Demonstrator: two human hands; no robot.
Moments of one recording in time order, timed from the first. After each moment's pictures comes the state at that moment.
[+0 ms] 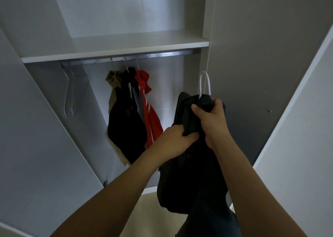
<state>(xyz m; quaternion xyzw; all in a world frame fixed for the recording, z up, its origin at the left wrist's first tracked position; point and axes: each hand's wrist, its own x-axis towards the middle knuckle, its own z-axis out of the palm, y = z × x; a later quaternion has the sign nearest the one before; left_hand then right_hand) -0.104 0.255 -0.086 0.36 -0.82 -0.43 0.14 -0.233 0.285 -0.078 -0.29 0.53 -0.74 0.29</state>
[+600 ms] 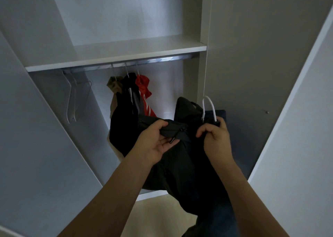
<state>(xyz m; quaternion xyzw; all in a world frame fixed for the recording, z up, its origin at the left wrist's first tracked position) -0.079 0.251 -0.068 0.41 -0.32 -0.78 0.36 -0.236 0.322 -0.120 -0.46 0.65 -0.60 0.08</state>
